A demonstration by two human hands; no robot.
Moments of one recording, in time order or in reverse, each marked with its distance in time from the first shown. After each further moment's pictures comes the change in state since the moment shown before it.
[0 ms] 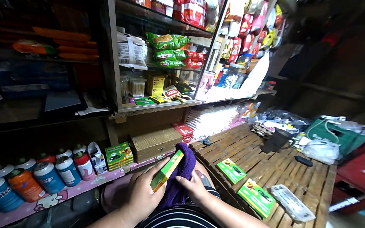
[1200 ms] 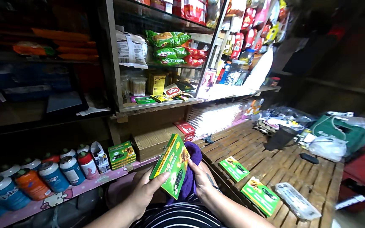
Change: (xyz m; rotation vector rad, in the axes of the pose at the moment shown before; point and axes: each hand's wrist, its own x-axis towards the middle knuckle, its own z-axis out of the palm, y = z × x) left_hand 0.004 0.009 -0.006 -0.795 -0.160 -0.508; right_hand 0.023 -0.002 -0.005 0.440 0.366 0.196
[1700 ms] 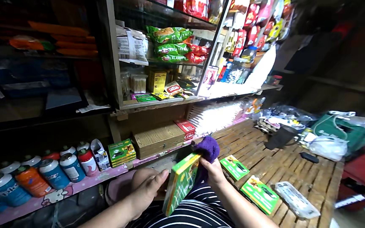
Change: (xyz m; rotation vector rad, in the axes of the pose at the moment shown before) left_hand 0.000 0.000 -0.009 0.178 -0.199 -0.058; right_hand 0.004 -0.038 -0.023 -0.251 -0.228 -0.405
